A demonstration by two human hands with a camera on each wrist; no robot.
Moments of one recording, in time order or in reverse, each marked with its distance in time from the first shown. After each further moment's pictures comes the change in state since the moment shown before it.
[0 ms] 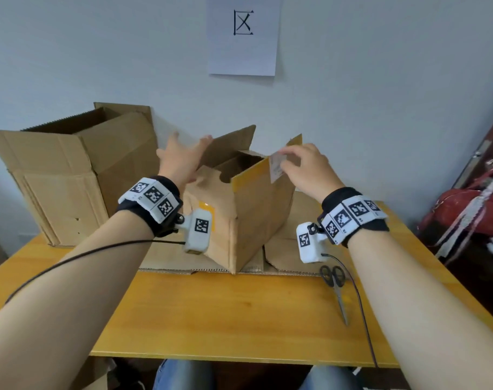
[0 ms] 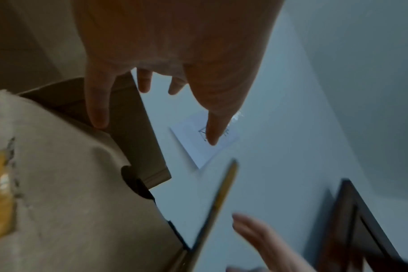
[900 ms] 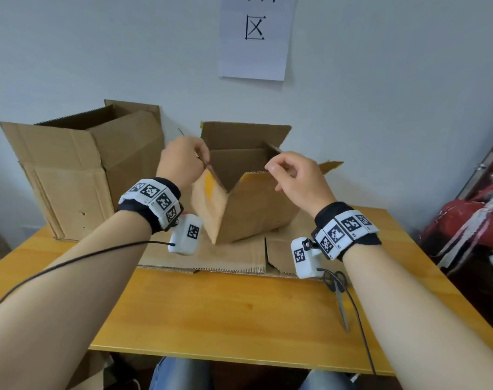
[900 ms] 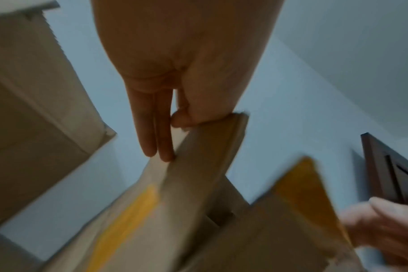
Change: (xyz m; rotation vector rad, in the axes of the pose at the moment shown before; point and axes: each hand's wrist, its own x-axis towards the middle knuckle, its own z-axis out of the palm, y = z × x) left_hand -0.007 -0.004 -0.019 0.471 -0.011 0.439; right_hand -0.012 -0.014 0.024 0.274 0.080 -0.249
